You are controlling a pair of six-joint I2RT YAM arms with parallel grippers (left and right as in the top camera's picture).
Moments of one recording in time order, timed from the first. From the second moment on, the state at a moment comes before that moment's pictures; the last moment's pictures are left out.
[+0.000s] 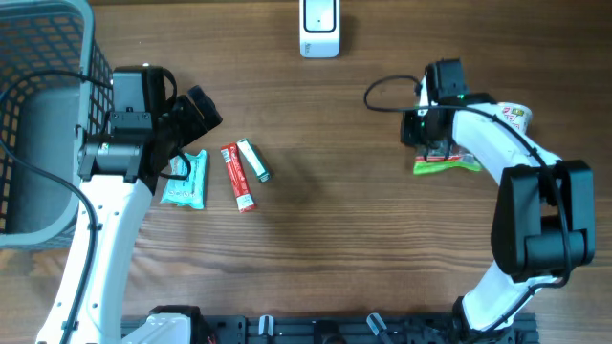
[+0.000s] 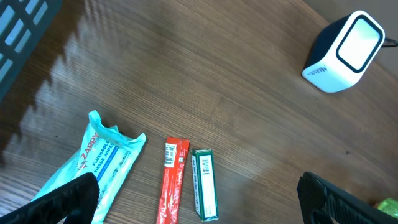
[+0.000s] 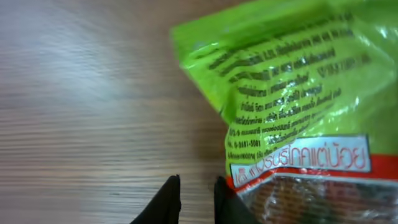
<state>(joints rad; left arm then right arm) -0.05 1.33 1.19 -0.78 0.00 -0.59 0.11 1.90 1.19 -0.59 -0.03 0.22</state>
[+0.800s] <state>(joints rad) -0.05 1.33 1.19 -0.78 0.00 -0.59 0.37 1.64 1.30 -0.67 -0.46 0.19</state>
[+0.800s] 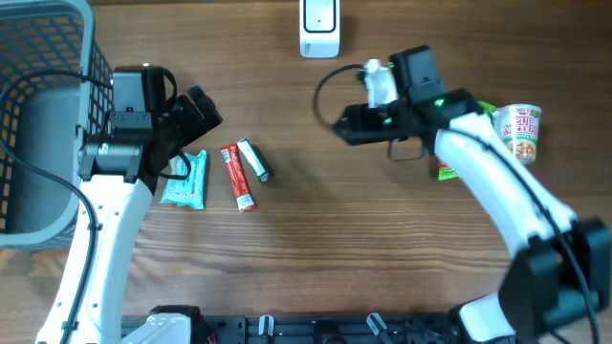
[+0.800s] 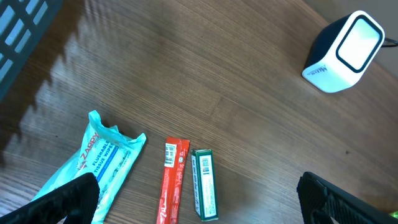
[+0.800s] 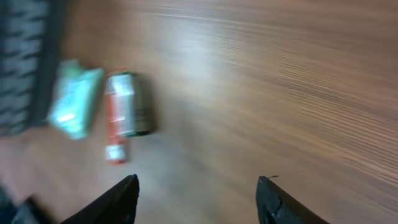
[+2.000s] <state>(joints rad) -0.05 1.33 1.19 -0.78 0.00 -0.59 0.75 1.95 1.03 0.16 -0.27 0.37</state>
